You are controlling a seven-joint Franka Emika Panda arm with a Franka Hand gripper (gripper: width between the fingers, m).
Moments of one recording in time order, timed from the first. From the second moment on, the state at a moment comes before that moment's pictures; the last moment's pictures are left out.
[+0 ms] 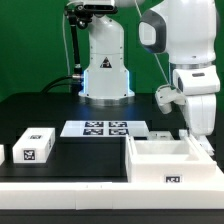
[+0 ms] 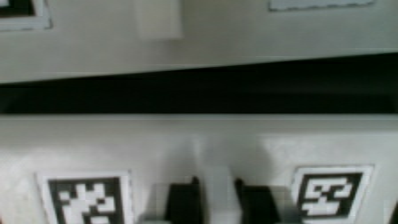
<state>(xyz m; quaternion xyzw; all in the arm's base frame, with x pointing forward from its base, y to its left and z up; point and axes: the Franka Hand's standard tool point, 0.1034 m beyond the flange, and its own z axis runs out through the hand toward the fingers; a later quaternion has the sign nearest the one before) 0.423 0.187 0.013 -0.71 -0.70 -0.02 0.06</state>
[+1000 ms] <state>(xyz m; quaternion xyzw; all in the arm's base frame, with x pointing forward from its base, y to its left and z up) 0.430 0.156 0.053 -0.72 -0.70 0.01 0.04</state>
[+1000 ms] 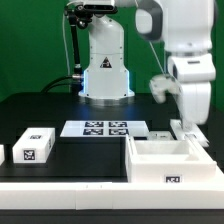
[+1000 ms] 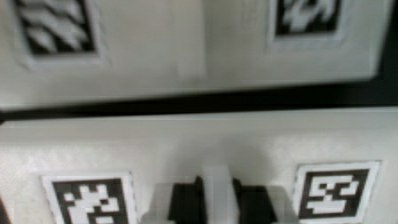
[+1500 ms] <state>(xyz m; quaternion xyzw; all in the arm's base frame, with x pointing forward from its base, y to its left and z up) 0.439 0.127 0.069 -0.72 -0.69 0.01 0.03</state>
